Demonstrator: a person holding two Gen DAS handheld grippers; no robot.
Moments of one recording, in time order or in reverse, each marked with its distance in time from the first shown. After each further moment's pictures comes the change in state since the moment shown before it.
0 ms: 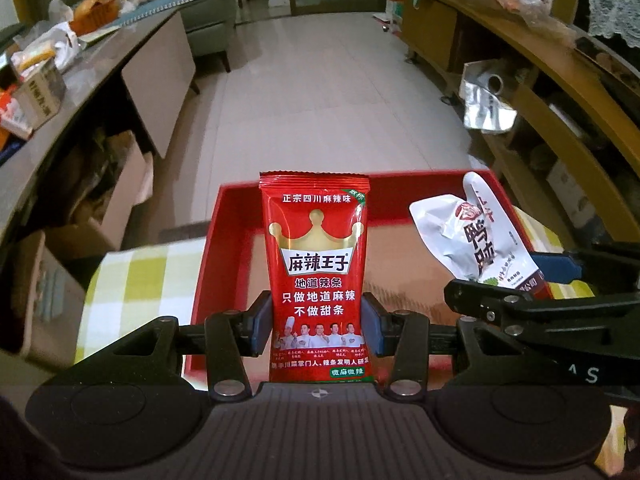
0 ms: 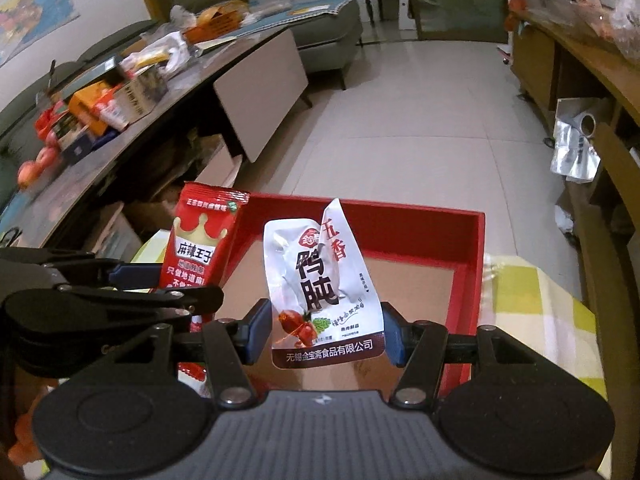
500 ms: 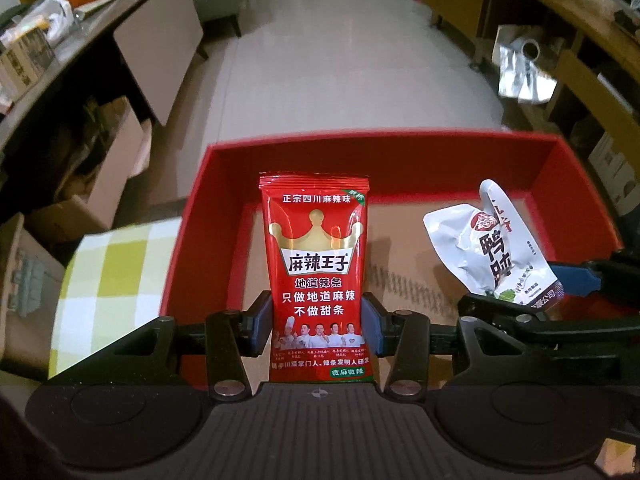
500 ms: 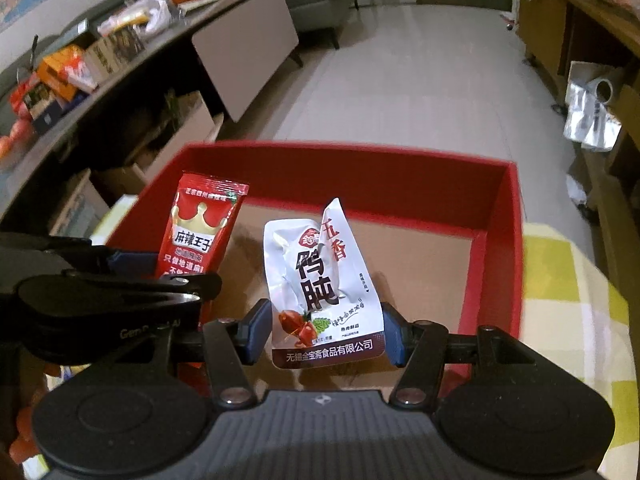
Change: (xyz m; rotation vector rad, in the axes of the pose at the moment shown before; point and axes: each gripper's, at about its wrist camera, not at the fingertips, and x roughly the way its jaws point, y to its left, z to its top) left arm 0.072 0.005 -0.004 -0.007 0.110 0.048; right arm 0.066 -0.016 -0.012 -0.015 0.123 -0.022
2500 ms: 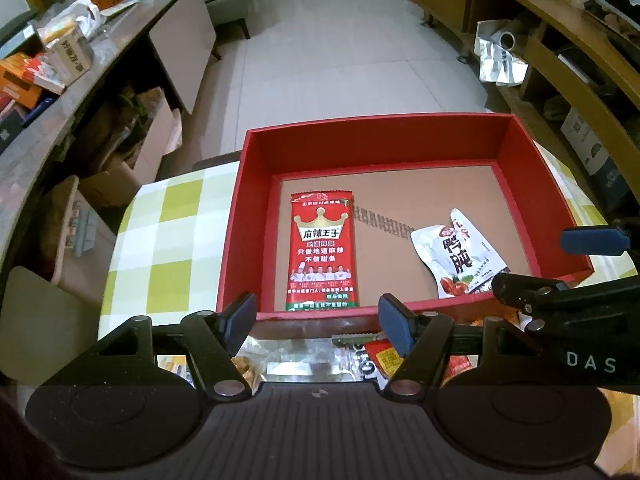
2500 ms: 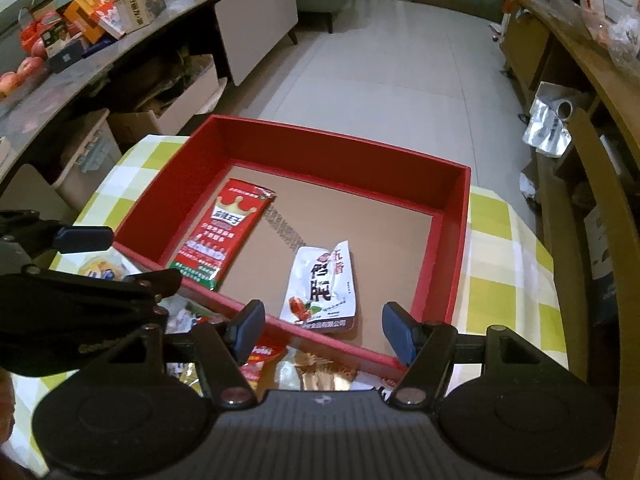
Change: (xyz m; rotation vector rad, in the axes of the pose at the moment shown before) left arm -0.096 0.013 -0.069 0.028 -0.013 0.010; right arm -0.088 0.057 -0.030 -0.110 0.066 -0.145
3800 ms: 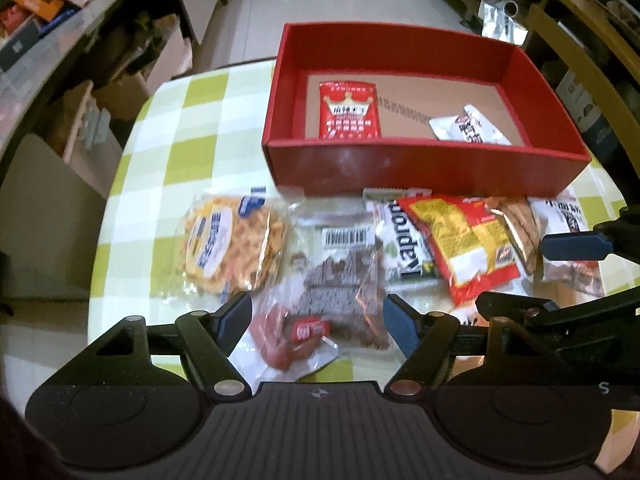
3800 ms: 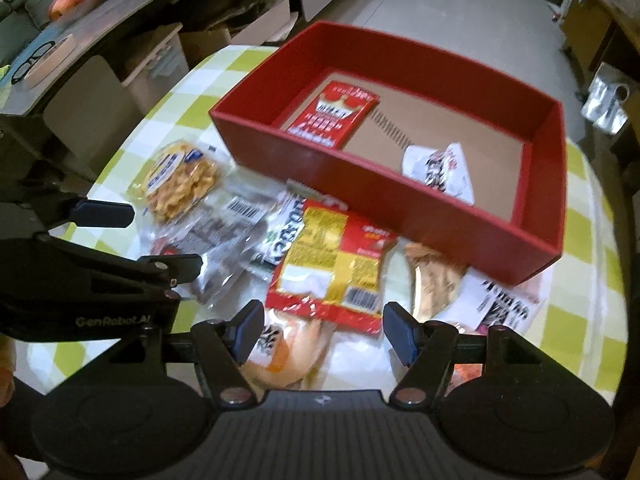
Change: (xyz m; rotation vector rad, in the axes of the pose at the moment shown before) left arm -0.012 0.039 -0.087 -0.059 0.122 -0.066; right arm 0.004 0.066 -0.063 -0.106 0.147 0.105
